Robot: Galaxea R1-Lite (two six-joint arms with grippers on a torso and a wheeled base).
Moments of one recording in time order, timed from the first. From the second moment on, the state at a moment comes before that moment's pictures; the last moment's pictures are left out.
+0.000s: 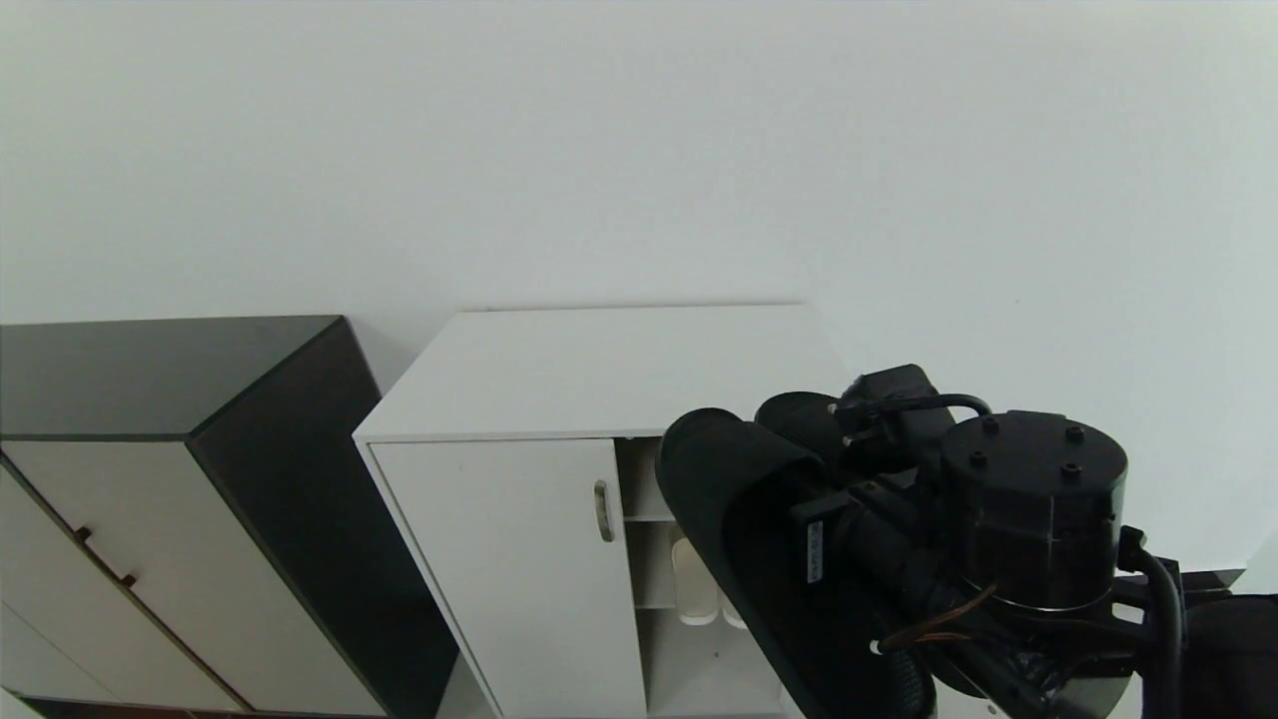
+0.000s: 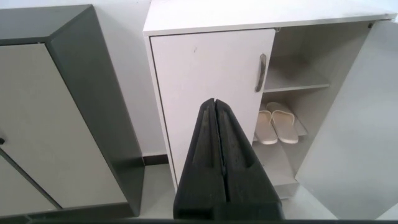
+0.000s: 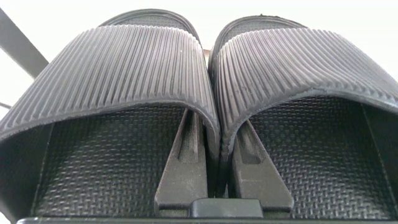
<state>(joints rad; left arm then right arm) 0.00 0.00 0.00 0.00 -0.05 0.03 0.94 1.69 -0.72 -0.76 -0.54 0.14</state>
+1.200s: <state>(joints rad) 0.00 0.00 0.00 0.00 -0.05 0.03 1.00 1.69 -0.69 -0.77 -0.54 0.15</state>
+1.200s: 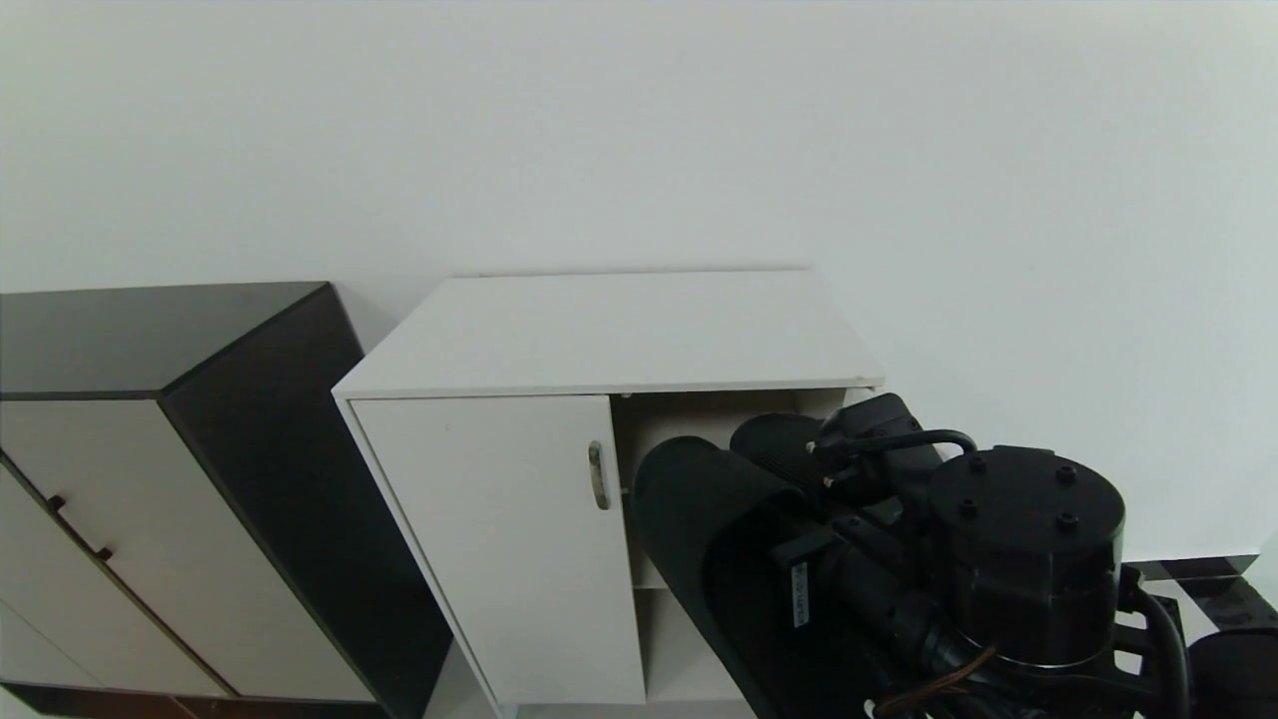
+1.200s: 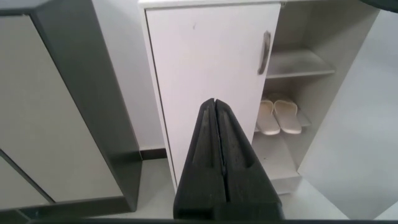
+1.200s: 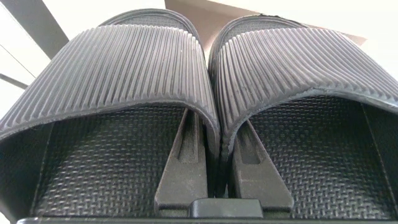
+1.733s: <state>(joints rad) 0.00 0.00 0.00 0.00 -0.05 0.03 1.00 1.70 -0.69 -0.76 -0.54 0.15</state>
